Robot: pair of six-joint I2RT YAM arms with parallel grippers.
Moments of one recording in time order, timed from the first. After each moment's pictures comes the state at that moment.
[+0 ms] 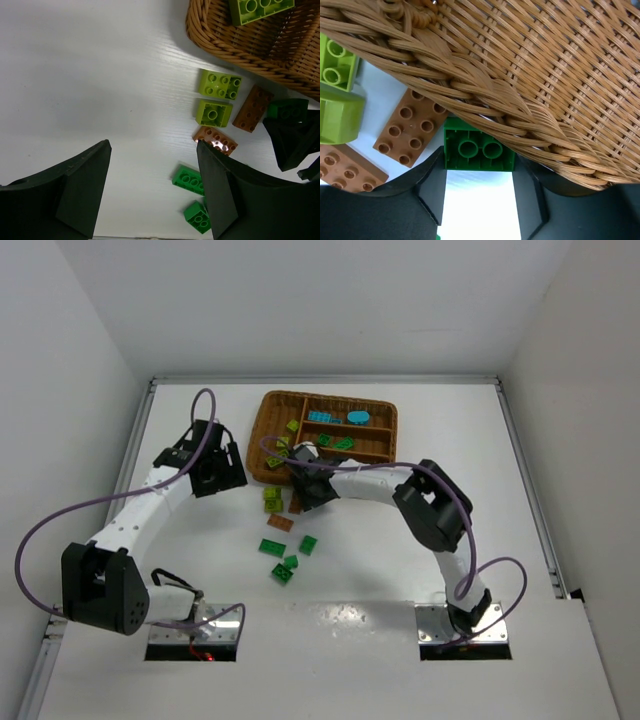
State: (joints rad) left arm -0.21 1.29 1.01 -0.72 -0.12 -0.47; right arm 0.84 2.10 1.42 -0.41 0.24 0.35
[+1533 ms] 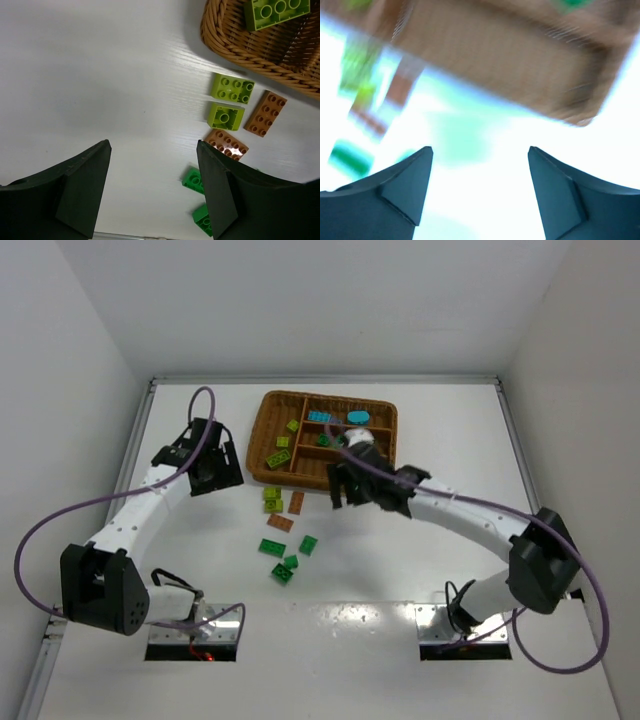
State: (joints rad) left arm -0.20 1.29 1.03 -0.75 -0.17 -0.45; right arm 0.70 1.48 1.05 -0.39 0.26 0.43
